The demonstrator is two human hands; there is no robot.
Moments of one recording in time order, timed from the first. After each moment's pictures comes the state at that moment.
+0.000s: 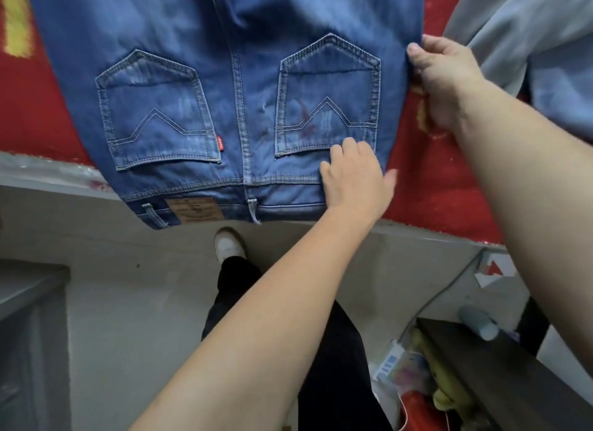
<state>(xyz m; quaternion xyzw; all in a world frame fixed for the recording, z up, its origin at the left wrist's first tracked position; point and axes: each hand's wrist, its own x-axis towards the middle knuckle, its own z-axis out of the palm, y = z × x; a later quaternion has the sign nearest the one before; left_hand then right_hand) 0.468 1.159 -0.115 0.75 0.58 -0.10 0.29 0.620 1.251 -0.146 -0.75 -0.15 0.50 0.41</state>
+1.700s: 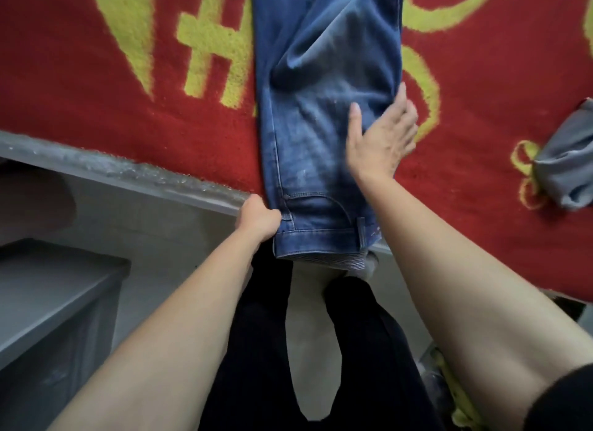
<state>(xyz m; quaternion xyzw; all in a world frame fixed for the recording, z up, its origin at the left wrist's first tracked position) 0.094 1.280 -0.130 0.42 0.76 -0.14 0.48 0.292 1.339 -0.101 -0.91 -0.36 0.17 0.14</state>
